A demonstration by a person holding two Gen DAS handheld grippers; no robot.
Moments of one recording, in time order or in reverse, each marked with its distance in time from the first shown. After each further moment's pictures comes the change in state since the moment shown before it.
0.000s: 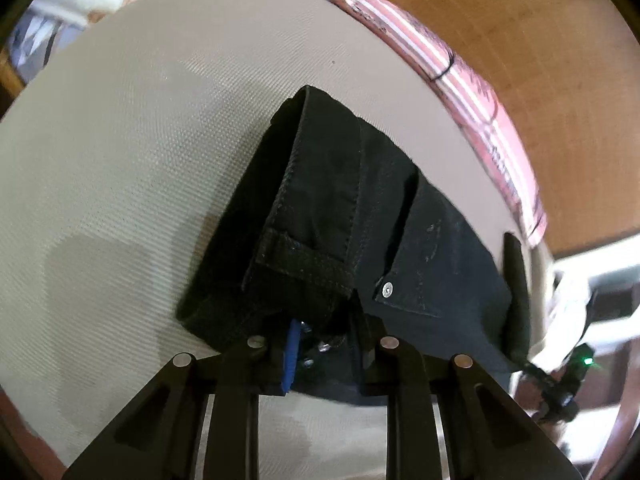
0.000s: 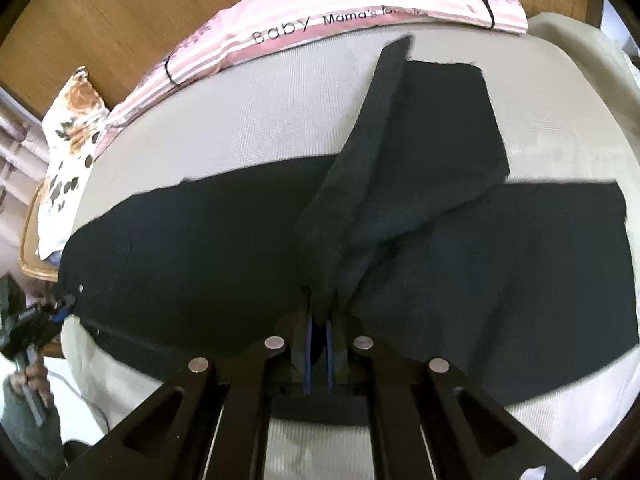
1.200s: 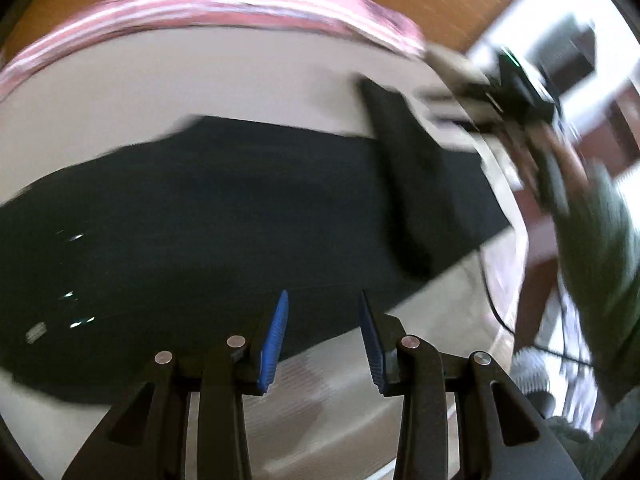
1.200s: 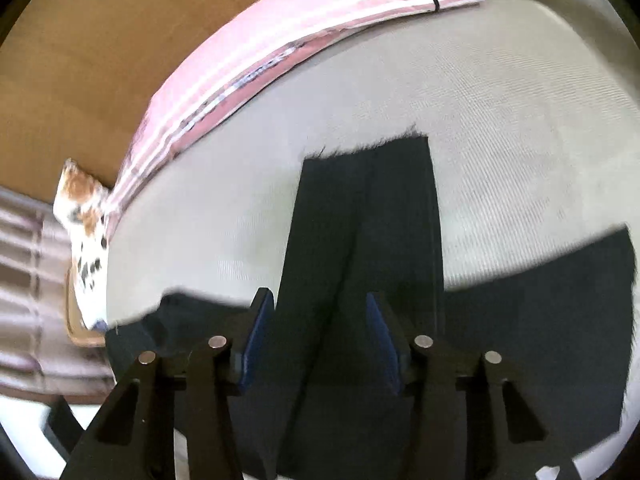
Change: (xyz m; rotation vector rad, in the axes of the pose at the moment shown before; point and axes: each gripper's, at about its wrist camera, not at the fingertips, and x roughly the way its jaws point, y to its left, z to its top) left arm 0.102 -0.259 -0.124 0.743 0.238 -0.083; right arm 0.019 -0.130 0.125 0.229 0.040 0.175
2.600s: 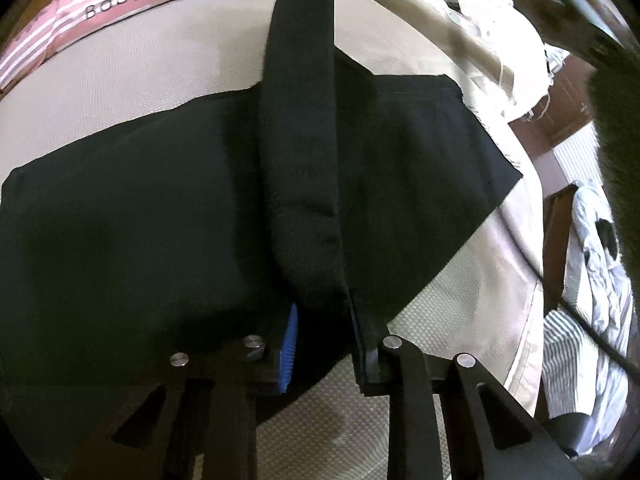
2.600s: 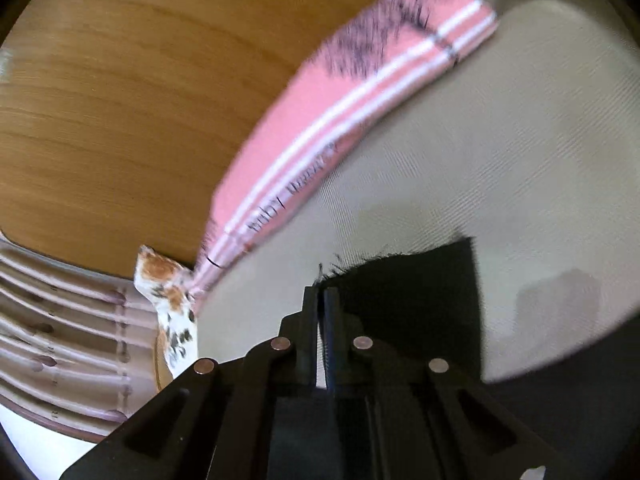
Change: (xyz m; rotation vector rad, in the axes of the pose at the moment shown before) left arm 0.113 -0.089 0.022 0.171 0.071 0.039; right arm -0.059 -0.028 0.052 0.134 -0.200 0.335
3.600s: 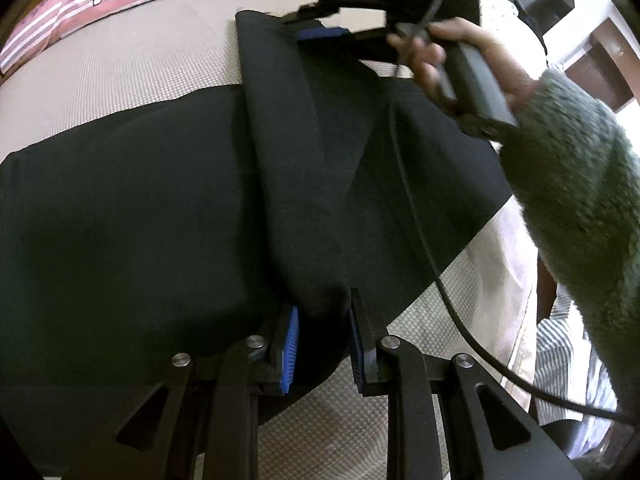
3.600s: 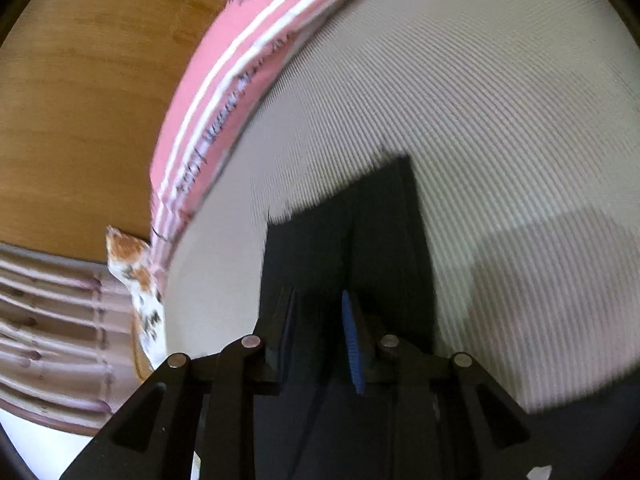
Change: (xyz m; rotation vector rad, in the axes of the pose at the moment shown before) left arm 0.003 0.008 0.000 -0.044 -0.019 -0.032; right arm 0.107 -0.078 -0.036 0.026 0.118 -0.029
